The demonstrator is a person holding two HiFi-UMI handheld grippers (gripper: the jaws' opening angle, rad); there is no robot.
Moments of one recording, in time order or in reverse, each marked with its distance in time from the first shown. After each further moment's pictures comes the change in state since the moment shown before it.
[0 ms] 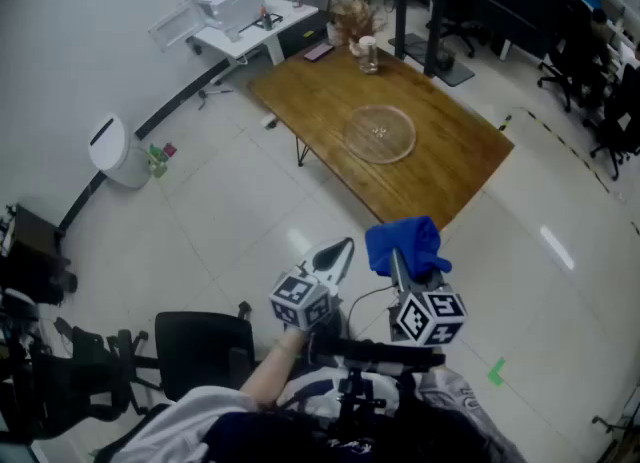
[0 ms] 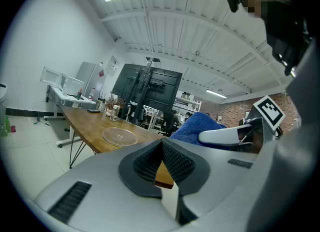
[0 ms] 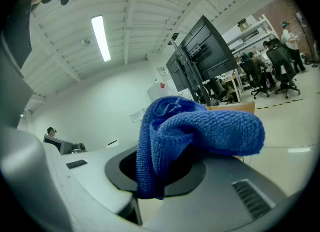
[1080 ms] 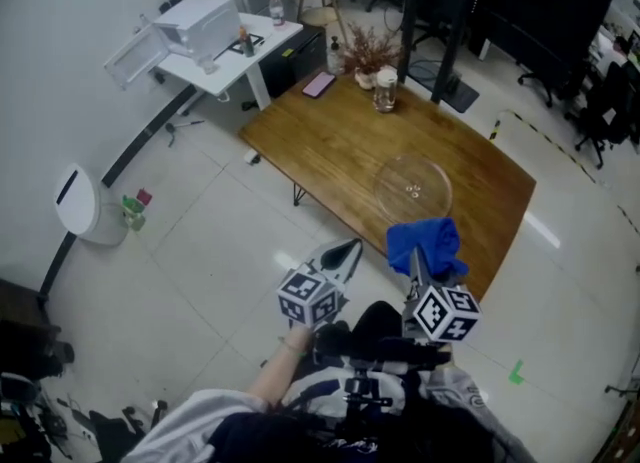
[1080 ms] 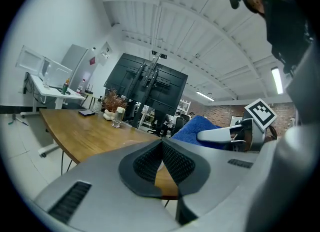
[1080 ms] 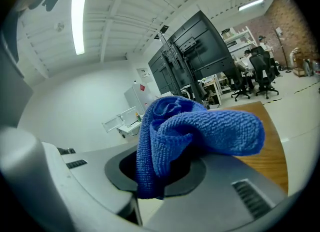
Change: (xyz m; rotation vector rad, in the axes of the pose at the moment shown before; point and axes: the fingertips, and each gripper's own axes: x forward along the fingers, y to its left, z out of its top) left arm 0.103 0.256 0.097 -0.011 0.053 -0.228; right arm 0.256 0.016 0.078 0.096 -0.073 -0.276
